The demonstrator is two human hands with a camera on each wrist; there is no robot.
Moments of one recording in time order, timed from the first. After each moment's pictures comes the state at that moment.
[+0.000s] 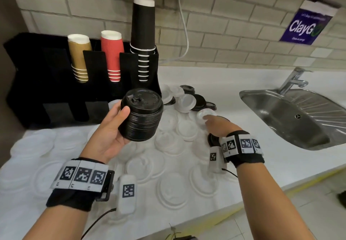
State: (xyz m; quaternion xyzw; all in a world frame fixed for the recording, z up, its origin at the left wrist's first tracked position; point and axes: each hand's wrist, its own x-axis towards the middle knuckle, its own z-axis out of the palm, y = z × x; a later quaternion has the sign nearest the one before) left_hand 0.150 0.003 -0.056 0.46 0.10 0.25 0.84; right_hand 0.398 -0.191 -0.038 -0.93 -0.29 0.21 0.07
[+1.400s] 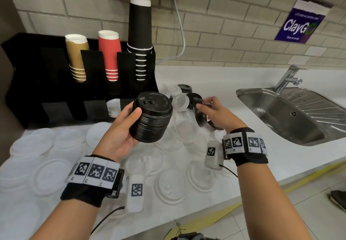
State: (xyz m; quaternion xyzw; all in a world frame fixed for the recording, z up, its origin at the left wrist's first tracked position) left_hand 0.162 -0.020 -0.054 0.44 0.13 0.23 0.86; right_hand 0.373 -0.204 -0.007 -0.85 -0.29 0.19 0.41
